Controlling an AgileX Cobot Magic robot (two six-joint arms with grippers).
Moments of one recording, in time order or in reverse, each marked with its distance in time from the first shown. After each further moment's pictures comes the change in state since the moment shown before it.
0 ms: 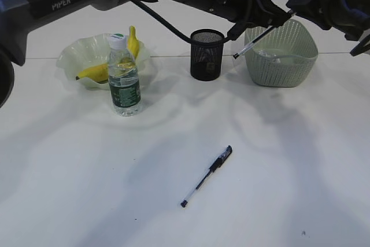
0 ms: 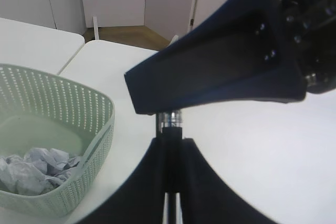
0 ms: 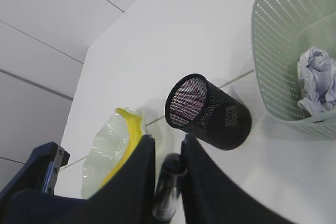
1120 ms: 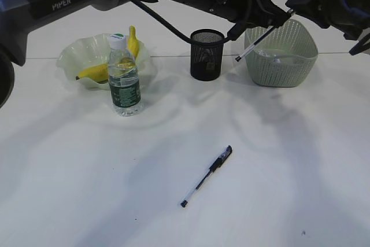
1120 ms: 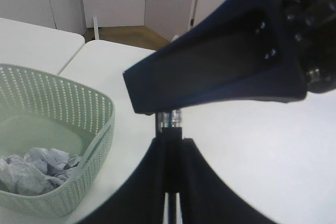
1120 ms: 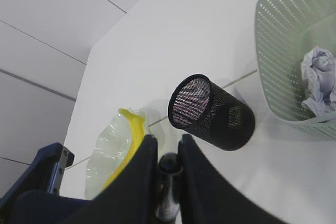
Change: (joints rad) left arm 0.000 0.000 0.000 0.000 0.000 0.002; right arm 0.000 0.000 -0.001 0.007 -0.002 0.000
